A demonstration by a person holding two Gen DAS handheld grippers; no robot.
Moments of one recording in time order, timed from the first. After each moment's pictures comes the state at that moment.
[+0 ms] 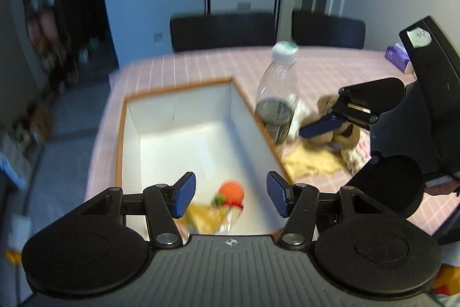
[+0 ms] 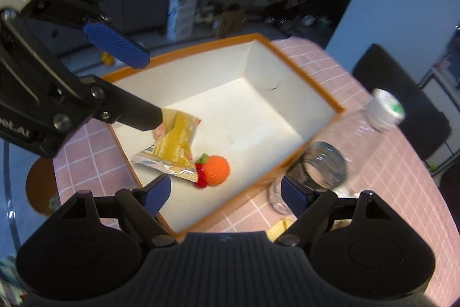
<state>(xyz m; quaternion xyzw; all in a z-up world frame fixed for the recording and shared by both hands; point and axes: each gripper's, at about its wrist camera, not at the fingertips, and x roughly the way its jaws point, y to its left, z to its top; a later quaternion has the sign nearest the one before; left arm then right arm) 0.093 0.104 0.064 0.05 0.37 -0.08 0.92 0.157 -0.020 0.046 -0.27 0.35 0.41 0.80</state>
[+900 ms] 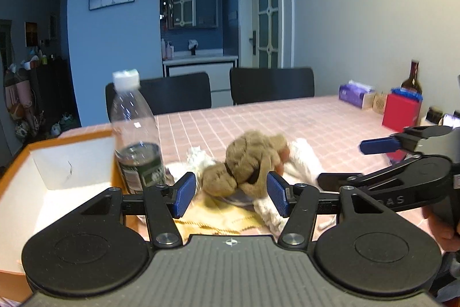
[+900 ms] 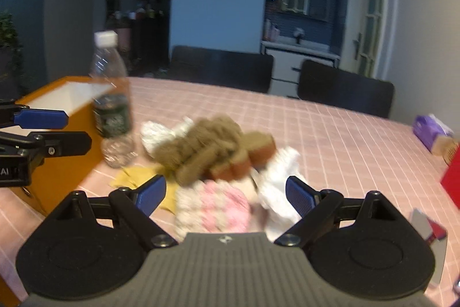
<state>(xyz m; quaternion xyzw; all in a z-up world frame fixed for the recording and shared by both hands) 0.083 -0.050 -0.020 0.05 0.22 -0.14 0.97 0.113 -0.252 -0.021 -0.06 0.27 0.13 0.95</state>
